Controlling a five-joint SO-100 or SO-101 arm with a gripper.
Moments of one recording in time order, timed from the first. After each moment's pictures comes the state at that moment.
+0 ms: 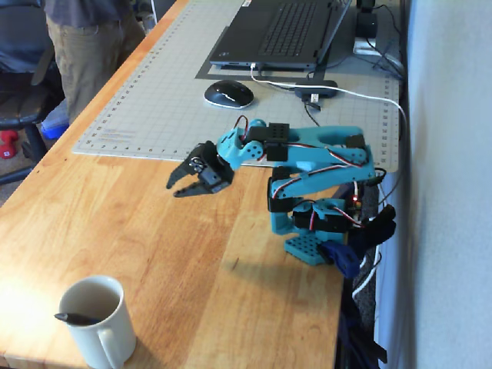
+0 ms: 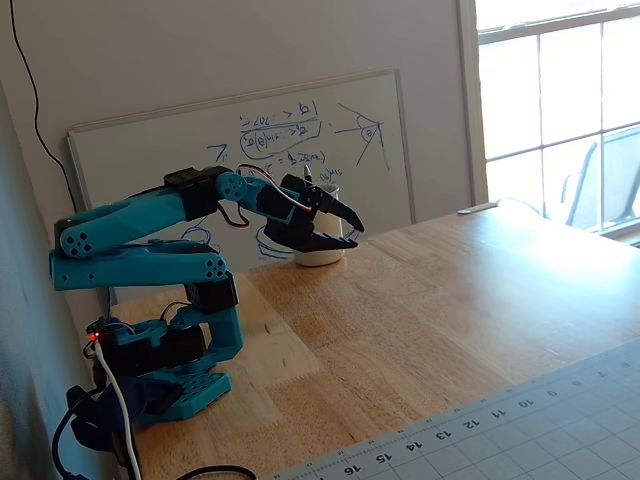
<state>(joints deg) -2.5 169.2 165.6 37.7 -1.1</state>
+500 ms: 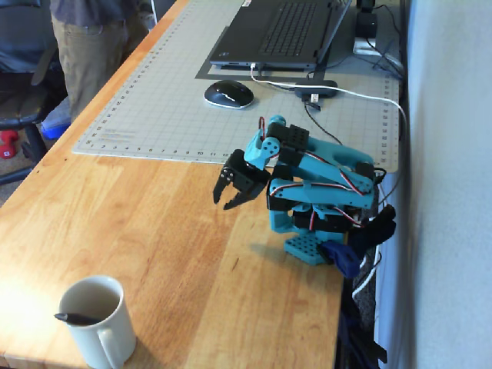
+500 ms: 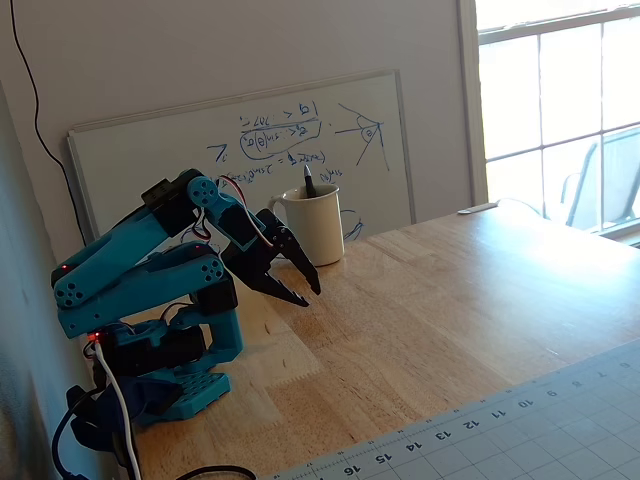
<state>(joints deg) 2.8 188.7 168.0 73.9 -1.1</state>
